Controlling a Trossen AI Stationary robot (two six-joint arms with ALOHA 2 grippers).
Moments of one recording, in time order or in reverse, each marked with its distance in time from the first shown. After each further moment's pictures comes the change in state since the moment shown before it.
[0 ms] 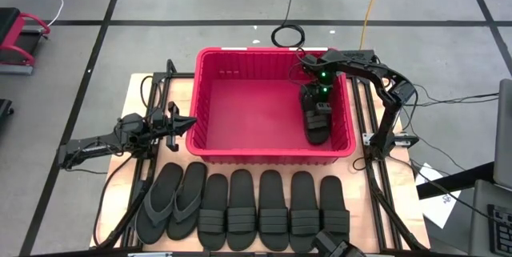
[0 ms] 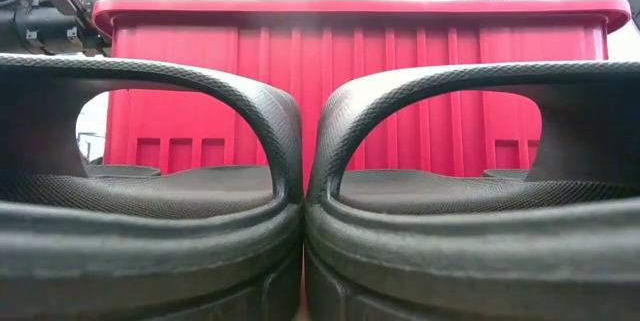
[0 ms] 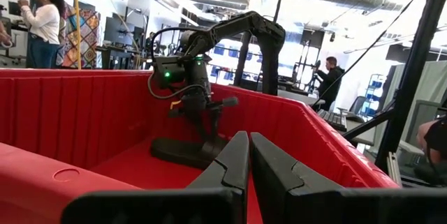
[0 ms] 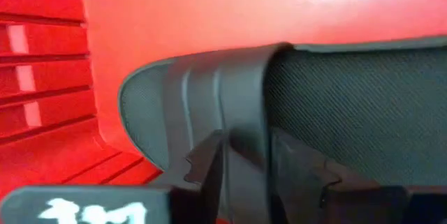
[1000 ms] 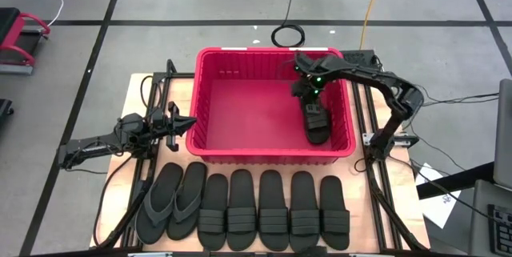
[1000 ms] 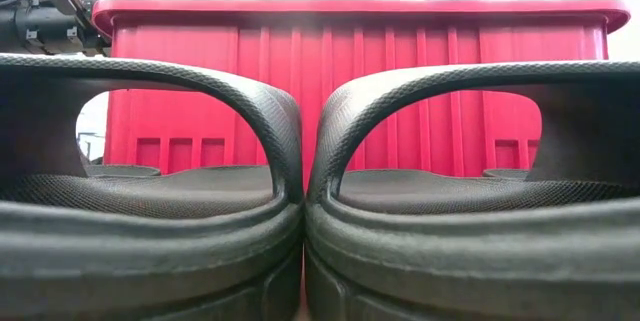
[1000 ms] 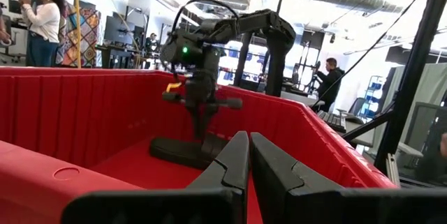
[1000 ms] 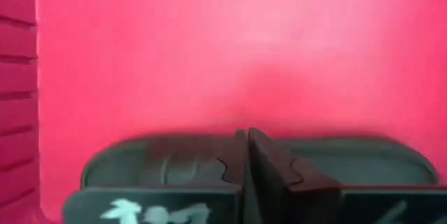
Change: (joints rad) left arm 0.000 0.000 0.000 0.001 -0.001 -0.013; right arm 0.171 -0.098 0.002 0.287 0.082 0.181
